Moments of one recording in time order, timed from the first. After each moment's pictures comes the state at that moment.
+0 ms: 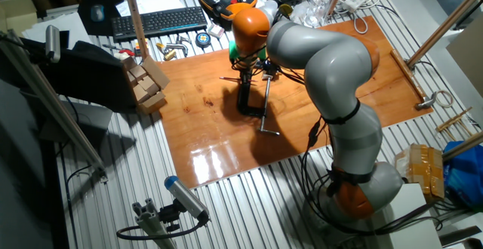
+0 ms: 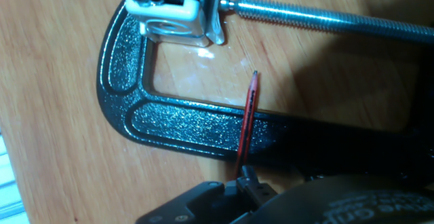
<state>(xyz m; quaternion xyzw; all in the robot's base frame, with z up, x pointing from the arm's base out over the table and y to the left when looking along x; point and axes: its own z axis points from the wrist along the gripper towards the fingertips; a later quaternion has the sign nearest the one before) 0.641 0.147 0.070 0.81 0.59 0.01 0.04</state>
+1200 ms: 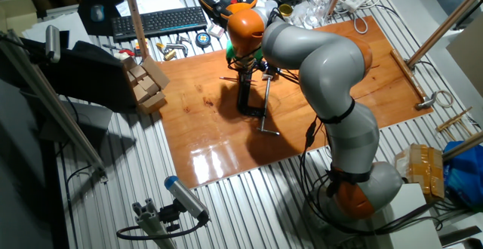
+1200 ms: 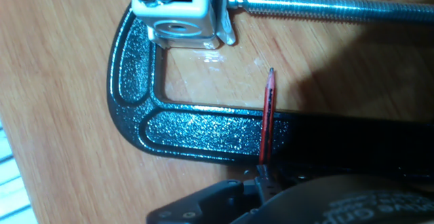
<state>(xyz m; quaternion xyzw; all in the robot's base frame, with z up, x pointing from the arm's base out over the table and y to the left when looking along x) 0.655 0.145 0.057 0.83 0.56 0.01 0.06</state>
